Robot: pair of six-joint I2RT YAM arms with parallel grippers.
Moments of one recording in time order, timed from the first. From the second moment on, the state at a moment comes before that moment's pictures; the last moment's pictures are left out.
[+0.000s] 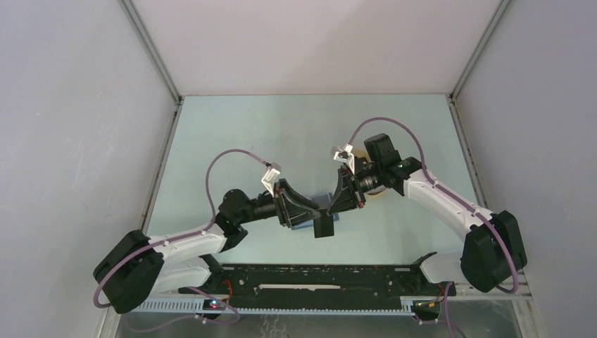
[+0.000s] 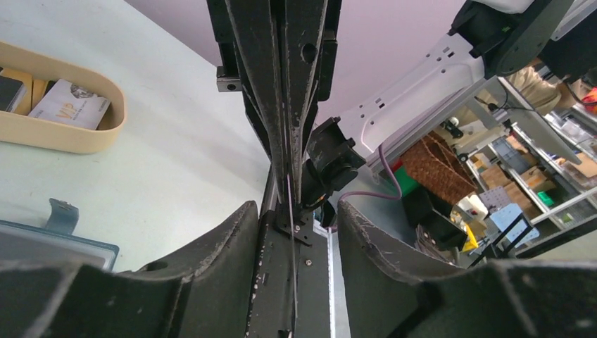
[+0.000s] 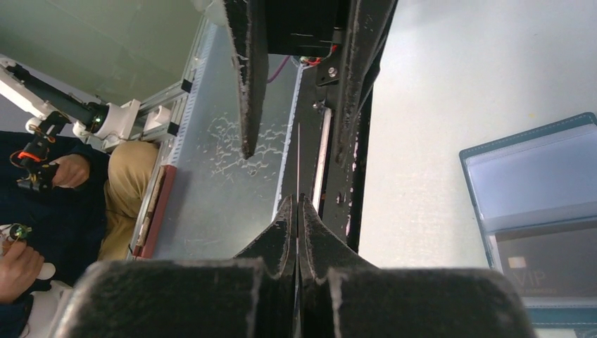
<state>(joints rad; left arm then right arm) -0.77 1.10 0.31 0.97 0.62 -0.78 0.50 1.34 0.96 -0.49 -1.31 -0.21</state>
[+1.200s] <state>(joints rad) -0.77 1.23 0.26 1.19 0.57 -0.89 0.46 1.34 0.96 -0.49 -1.32 -0.19</state>
